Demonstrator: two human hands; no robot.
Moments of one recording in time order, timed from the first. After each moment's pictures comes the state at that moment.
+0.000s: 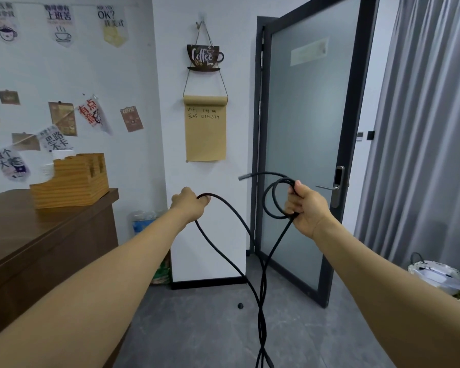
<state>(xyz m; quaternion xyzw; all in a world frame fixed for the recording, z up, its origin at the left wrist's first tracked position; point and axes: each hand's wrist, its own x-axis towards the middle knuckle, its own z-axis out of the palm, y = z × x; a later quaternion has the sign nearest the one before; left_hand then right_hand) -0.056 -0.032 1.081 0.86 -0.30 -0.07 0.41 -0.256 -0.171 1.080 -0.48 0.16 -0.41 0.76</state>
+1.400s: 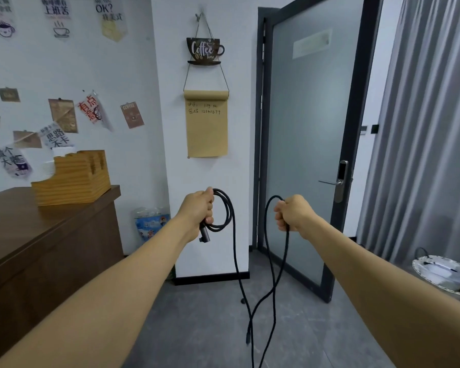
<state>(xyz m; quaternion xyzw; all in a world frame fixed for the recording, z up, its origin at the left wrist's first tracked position) -0.082 -0.030 1.066 0.62 -0.28 -0.24 0.69 -0.231 -0.171 1.065 -0.71 0.39 -0.28 0.52</state>
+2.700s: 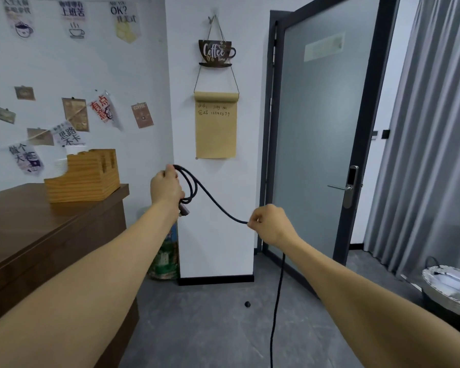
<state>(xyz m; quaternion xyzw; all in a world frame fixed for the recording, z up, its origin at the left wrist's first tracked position) -0.021 -0.004 1.095 0.59 -0.17 -0.05 0.79 -0.186 -0.138 1.043 -0.90 0.28 -0.26 0.23</state>
